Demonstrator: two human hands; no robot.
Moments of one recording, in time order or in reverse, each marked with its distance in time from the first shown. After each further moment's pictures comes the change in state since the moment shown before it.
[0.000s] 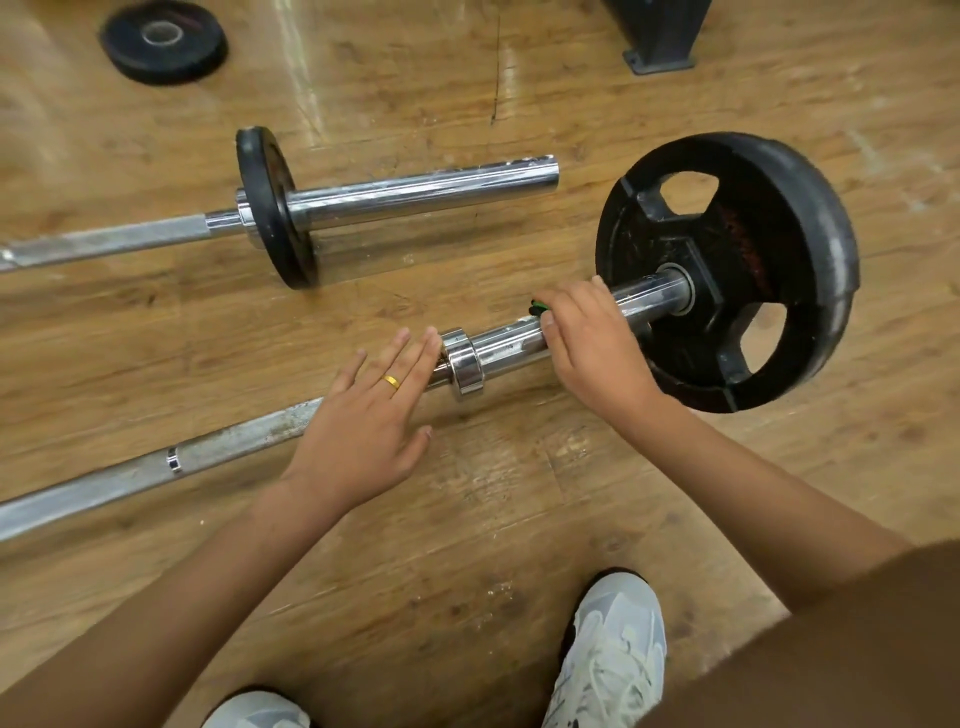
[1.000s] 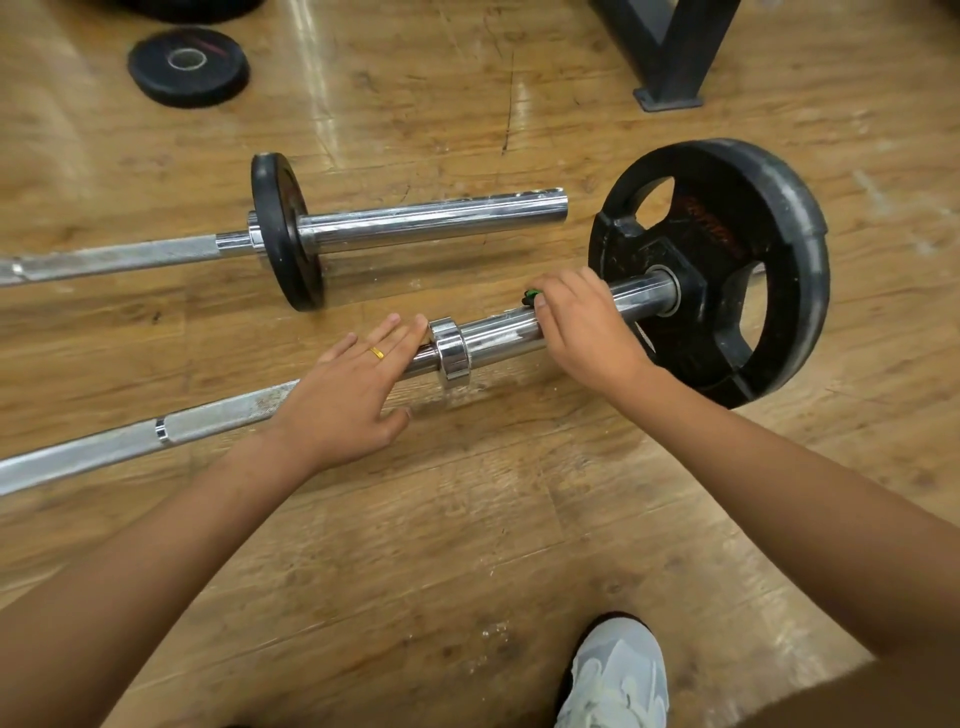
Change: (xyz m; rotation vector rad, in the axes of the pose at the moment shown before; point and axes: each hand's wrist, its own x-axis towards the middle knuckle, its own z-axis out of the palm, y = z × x) left_hand 0.043 -0.048 -0.008 -0.113 -0.029 0.022; right_hand 0.058 0.019 0.007 -0.015 -0.036 -0.041
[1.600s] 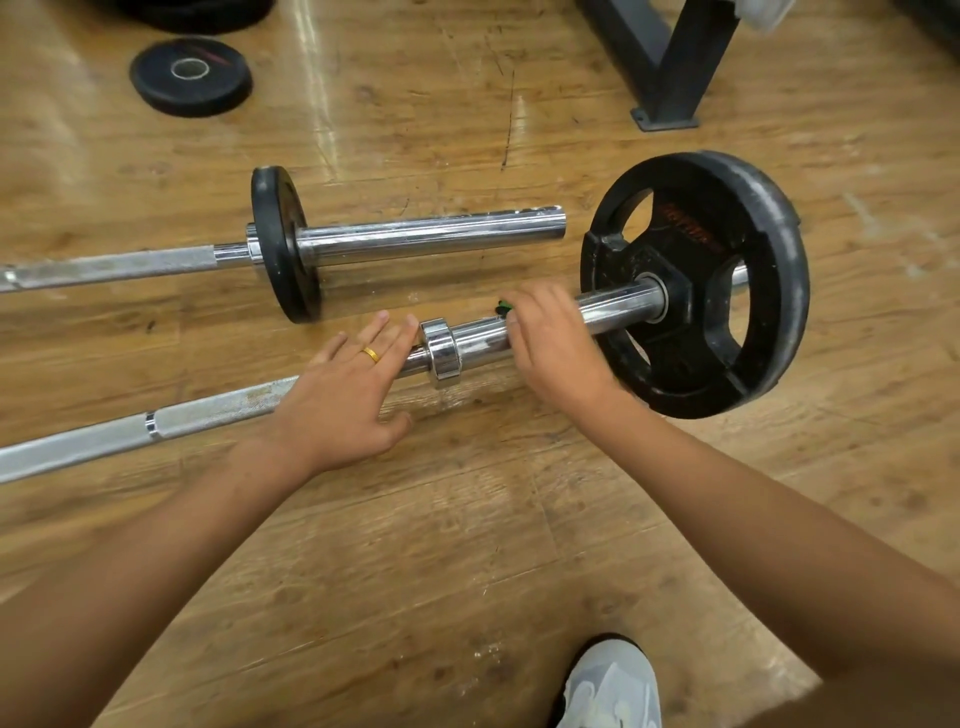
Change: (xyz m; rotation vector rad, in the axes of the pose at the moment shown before) left_hand 0.013 -0.004 -0.003 0.047 0.003 -0.060; right_hand 0.010 -0.024 0.011 0.018 0.024 -0.005
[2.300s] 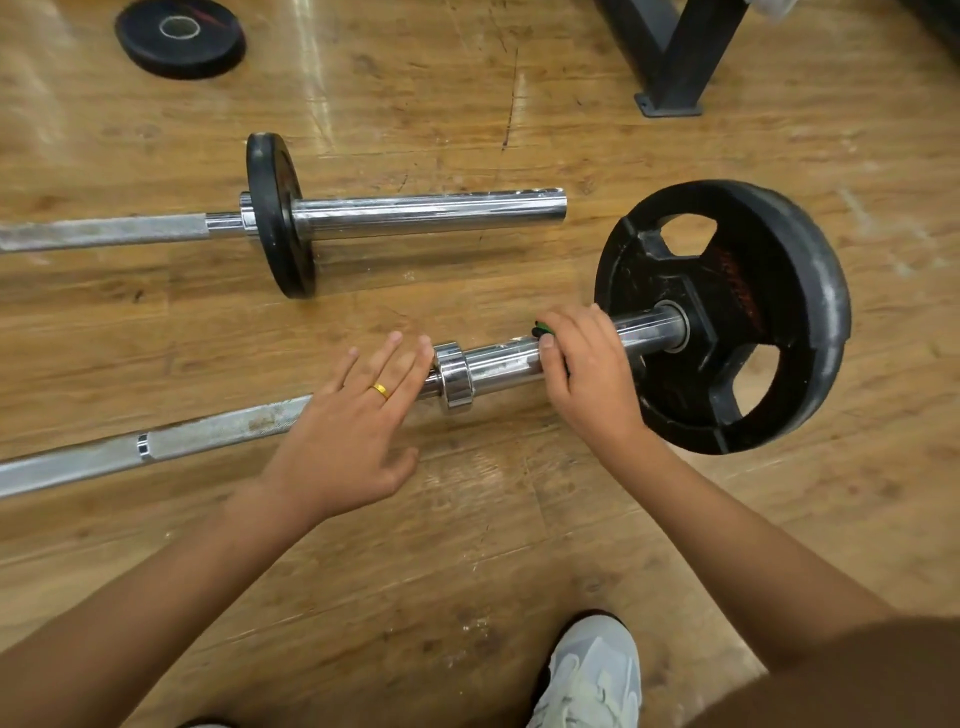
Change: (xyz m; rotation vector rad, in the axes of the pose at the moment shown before) left_hand -0.045 0.037 0.013 0.097 0.026 0.062; right_hand -0.058 0.014 -0.003 0.059 0.188 0.017
